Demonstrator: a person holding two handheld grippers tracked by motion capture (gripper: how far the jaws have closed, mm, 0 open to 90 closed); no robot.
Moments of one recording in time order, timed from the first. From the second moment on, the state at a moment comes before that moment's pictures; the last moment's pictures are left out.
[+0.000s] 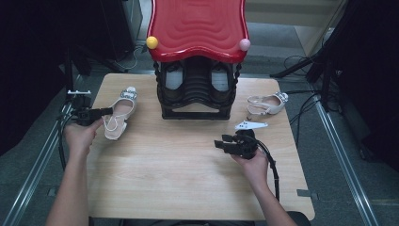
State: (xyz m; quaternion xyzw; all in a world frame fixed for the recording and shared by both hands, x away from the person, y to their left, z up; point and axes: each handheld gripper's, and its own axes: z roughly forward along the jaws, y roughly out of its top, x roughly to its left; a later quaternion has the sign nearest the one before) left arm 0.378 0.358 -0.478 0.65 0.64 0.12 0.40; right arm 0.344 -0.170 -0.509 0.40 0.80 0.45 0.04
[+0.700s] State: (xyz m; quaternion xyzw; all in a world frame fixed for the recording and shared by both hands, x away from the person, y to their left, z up) left arm 0.333 0.323 -0.484 0.68 0.62 0.09 0.39; right arm 0.355 -0.162 -0.508 0.39 0.80 0.46 0.02
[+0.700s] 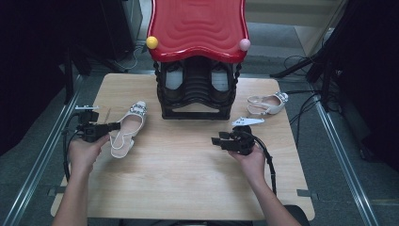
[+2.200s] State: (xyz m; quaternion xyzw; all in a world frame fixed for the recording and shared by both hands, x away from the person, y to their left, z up) left arm 0.334 0.167 -0.491 0.79 0.46 0.01 0.40; right arm 0.340 -0.171 -0.511 0.40 0.80 0.45 0.05
